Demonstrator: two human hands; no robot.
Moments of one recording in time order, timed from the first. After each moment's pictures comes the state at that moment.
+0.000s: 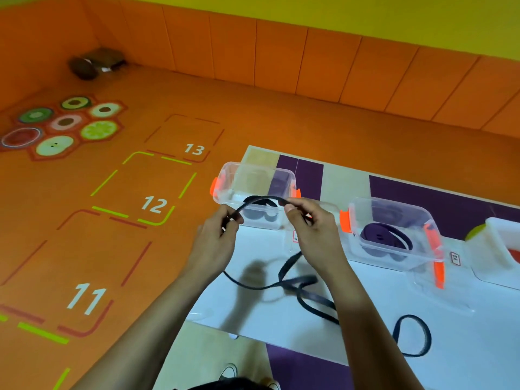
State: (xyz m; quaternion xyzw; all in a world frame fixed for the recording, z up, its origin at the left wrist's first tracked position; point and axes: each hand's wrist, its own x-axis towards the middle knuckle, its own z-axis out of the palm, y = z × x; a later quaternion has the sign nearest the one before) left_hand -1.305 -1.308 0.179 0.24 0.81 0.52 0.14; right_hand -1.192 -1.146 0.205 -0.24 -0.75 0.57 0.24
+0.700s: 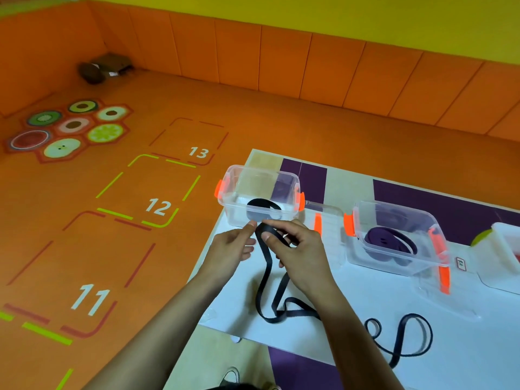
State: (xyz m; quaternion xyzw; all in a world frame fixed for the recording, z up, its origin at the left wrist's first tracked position) left_hand -1.293 -1.303 0.171 0.10 0.71 0.62 0.33; right_hand -1.190 -1.181 0.189 -0.23 -0.74 0.60 0.19
